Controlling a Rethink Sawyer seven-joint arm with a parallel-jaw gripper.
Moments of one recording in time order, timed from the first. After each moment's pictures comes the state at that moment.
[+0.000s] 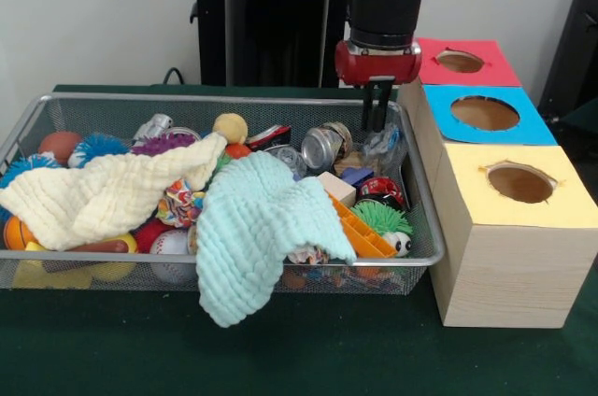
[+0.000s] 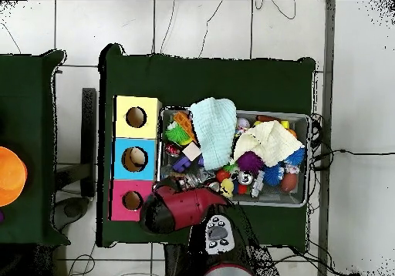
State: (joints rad) arm -0.10 -0.62 0.01 1.96 -0.35 0.07 1.76
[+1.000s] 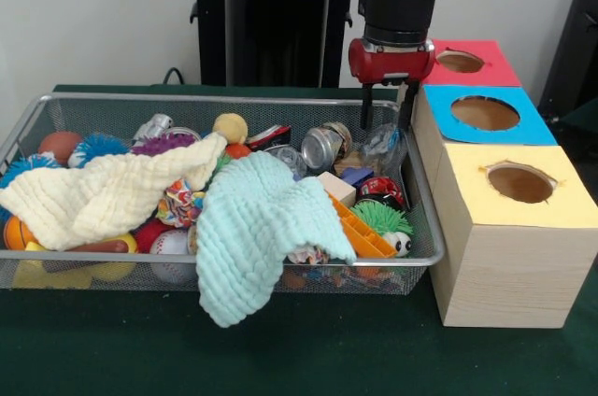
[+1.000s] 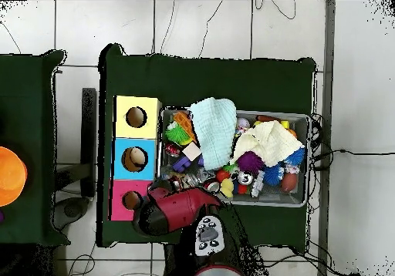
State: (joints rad) arm -0.06 -0.63 0.00 1.96 -0.35 0.07 1.76
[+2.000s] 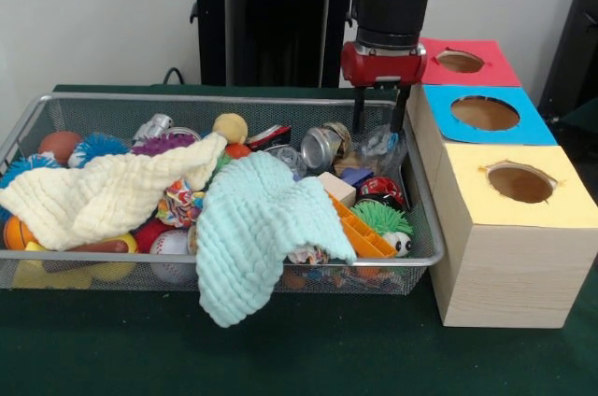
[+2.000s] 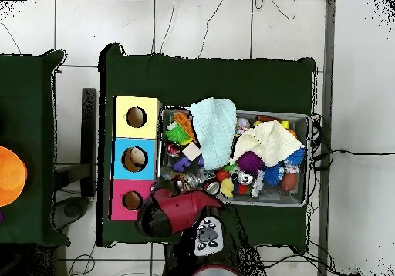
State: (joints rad) arm -0.04 -0.60 -0.05 1.95 -0.35 -0.01 1.76
